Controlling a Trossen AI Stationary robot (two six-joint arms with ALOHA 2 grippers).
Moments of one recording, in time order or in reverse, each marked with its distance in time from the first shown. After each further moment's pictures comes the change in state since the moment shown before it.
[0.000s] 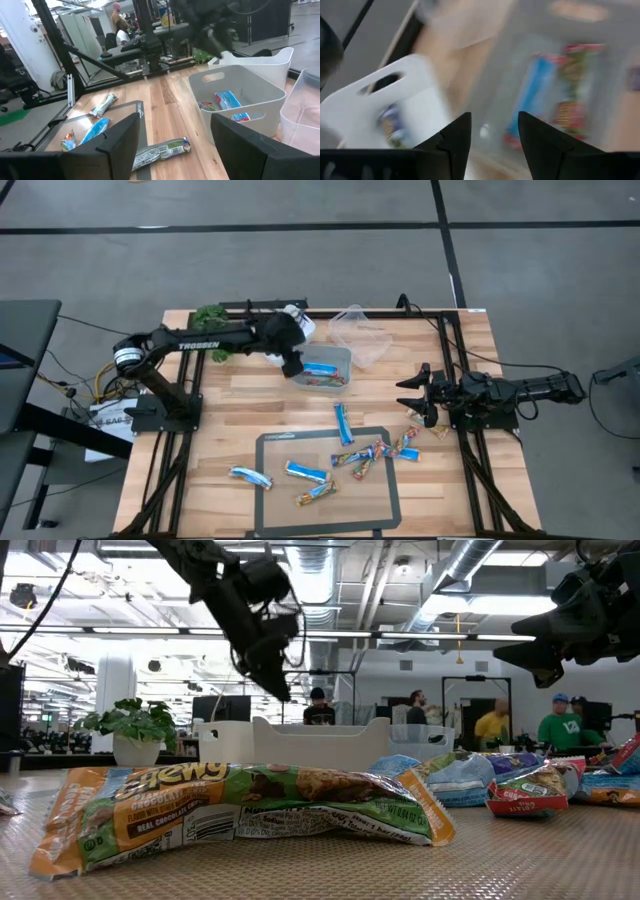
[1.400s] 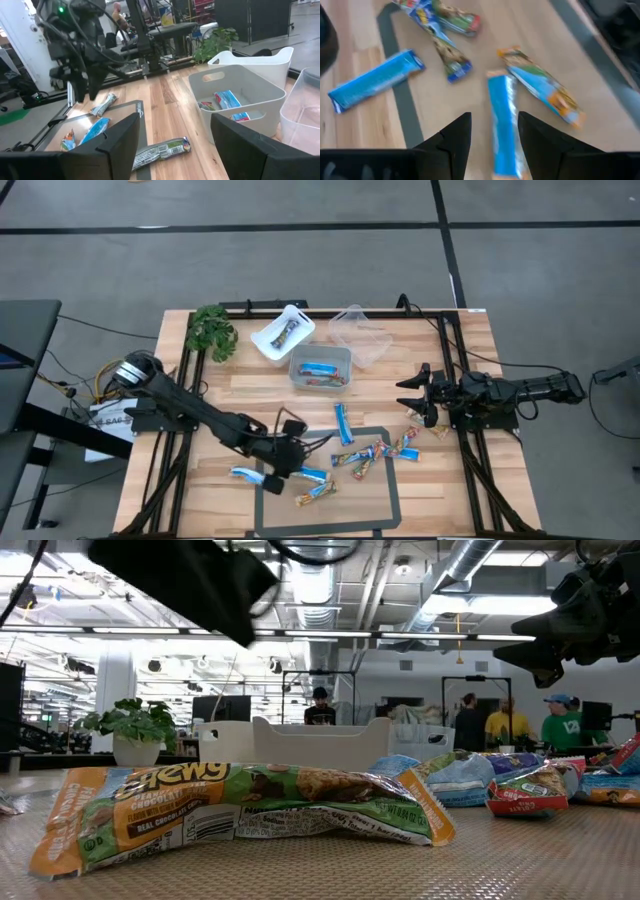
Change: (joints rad) left arm -0.826 0.092 0.000 0.069 -0.066 -0.189; right arm 0.000 0.000 0.000 -0.001 0.000 0.000
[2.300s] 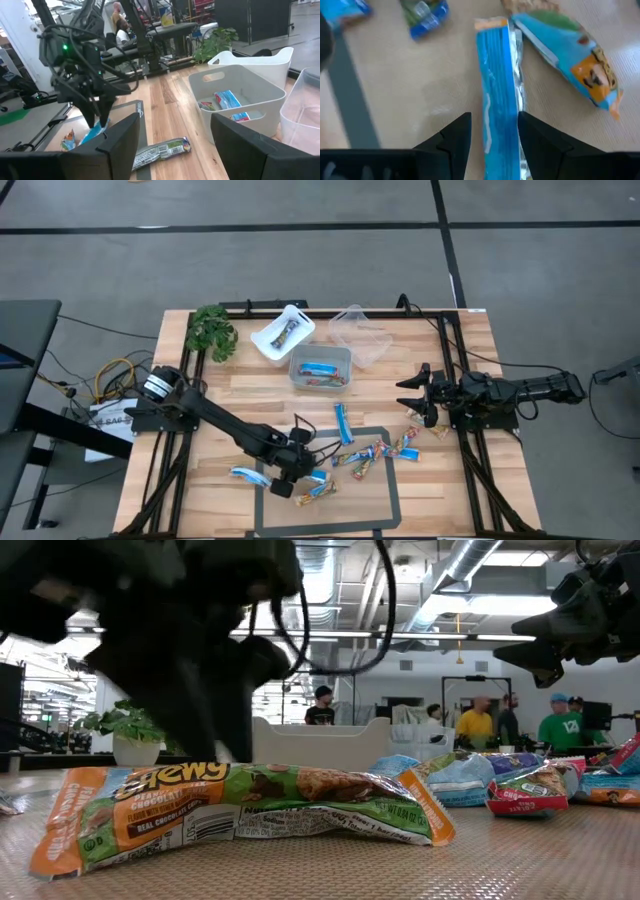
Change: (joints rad) left arm 0.018 0.218 0.076 -0.057 0.100 -0.040; right arm 0.000 0.000 0.000 0.000 0.000 0.000
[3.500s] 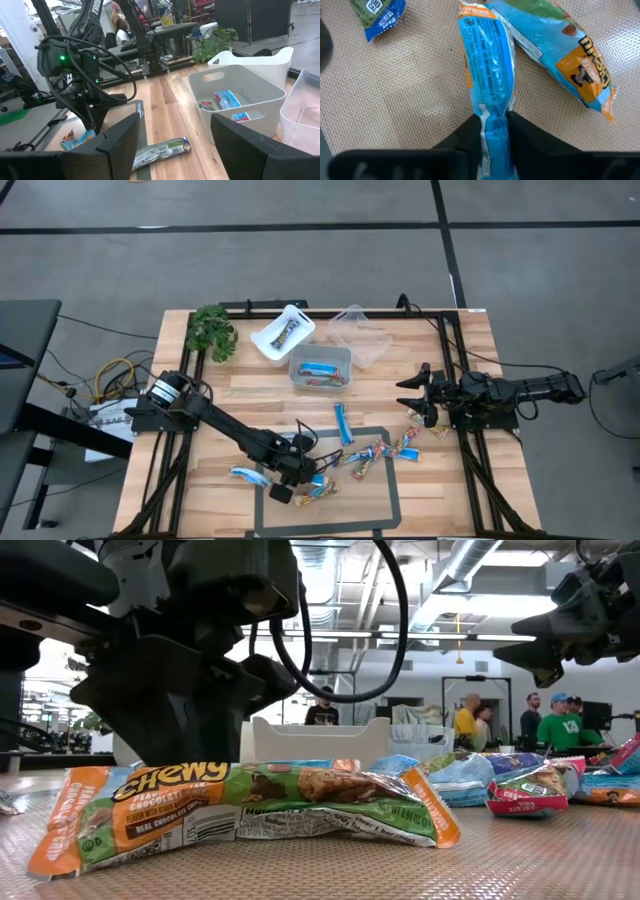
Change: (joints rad) left arm -0.013 0.064 0.016 0.029 0.043 0.035; right arm 0.000 0.000 0.000 0.000 0.000 0.000
